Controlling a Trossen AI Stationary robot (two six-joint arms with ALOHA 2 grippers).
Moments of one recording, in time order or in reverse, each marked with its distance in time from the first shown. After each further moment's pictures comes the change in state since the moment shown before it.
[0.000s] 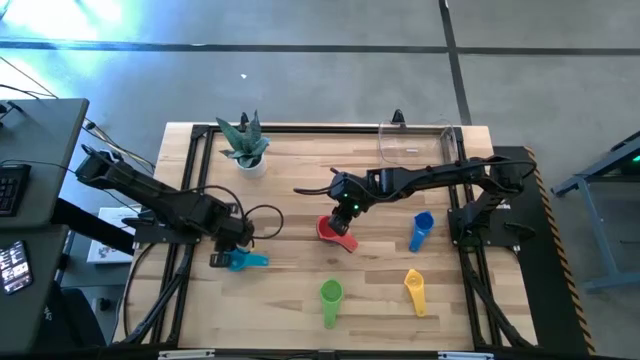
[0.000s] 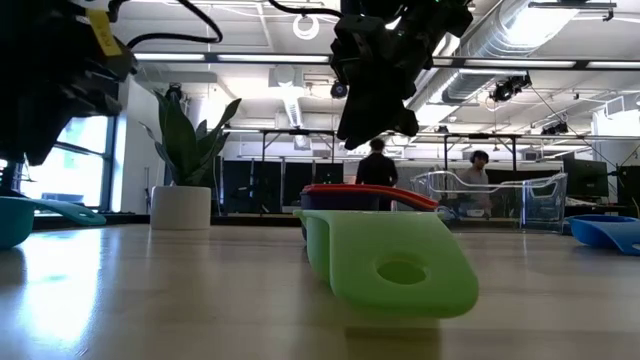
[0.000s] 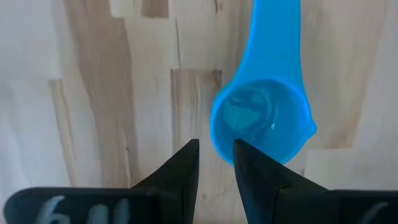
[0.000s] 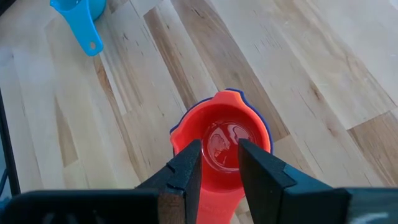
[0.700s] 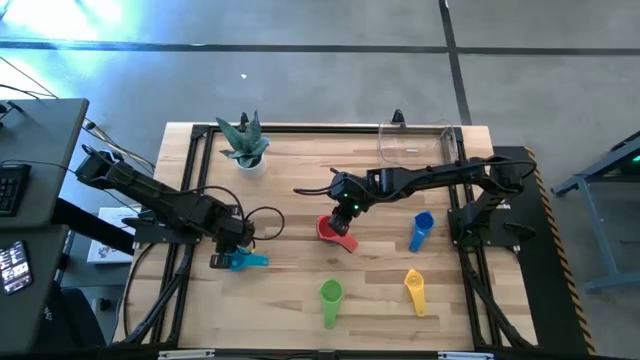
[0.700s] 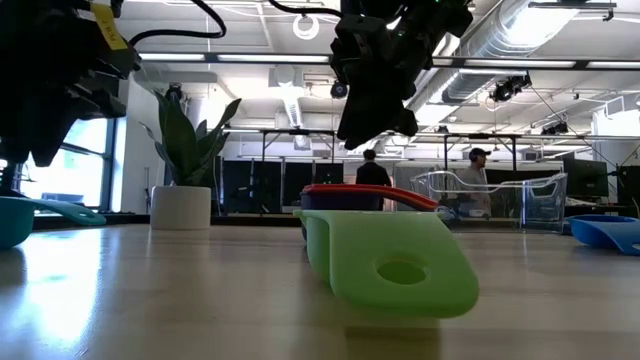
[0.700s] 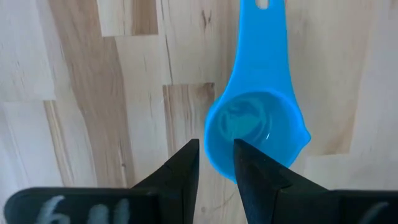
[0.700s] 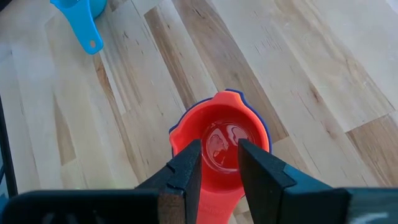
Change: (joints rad) left arm -0.003 0.000 -0.012 0.056 0.002 0.043; right arm 0.000 0.000 0.000 0.000 0.000 -0.018
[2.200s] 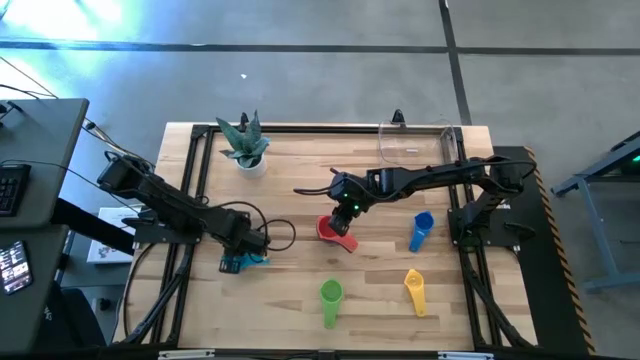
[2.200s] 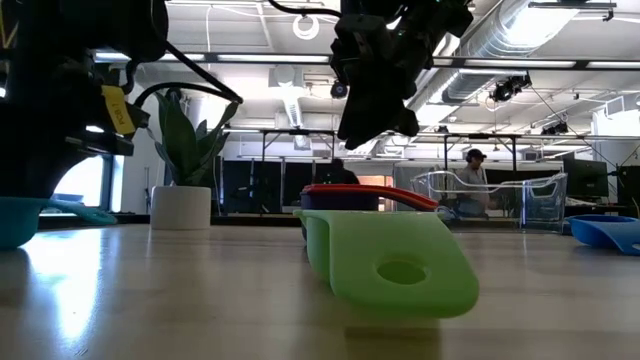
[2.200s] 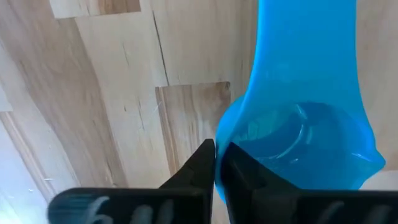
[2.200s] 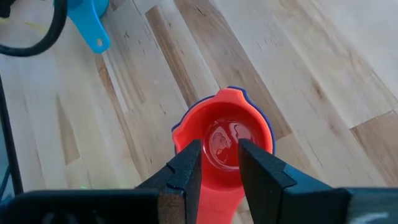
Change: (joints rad) left arm 0.000 0.278 0.002 0.075 -0.004 0.046; right arm 0.001 0.000 0.000 -0.002 -0.009 0.022
